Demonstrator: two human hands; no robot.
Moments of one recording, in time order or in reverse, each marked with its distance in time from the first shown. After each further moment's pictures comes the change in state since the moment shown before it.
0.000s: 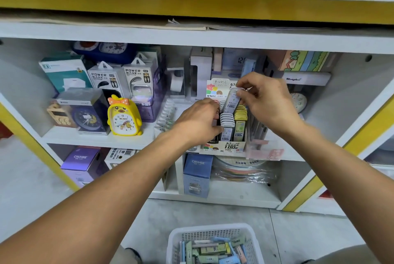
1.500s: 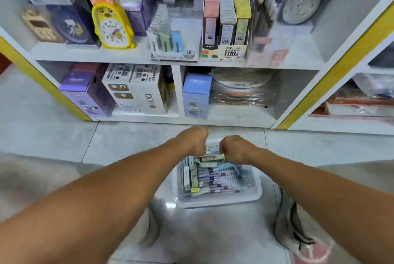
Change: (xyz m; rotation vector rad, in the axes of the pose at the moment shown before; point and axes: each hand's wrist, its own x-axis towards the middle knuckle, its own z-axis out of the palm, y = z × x) left_hand -0.169 -0.015 0.185 0.071 -0.706 -0.165; right_hand -0.275 0.033 0.136 -0.231 -1.151 0.393
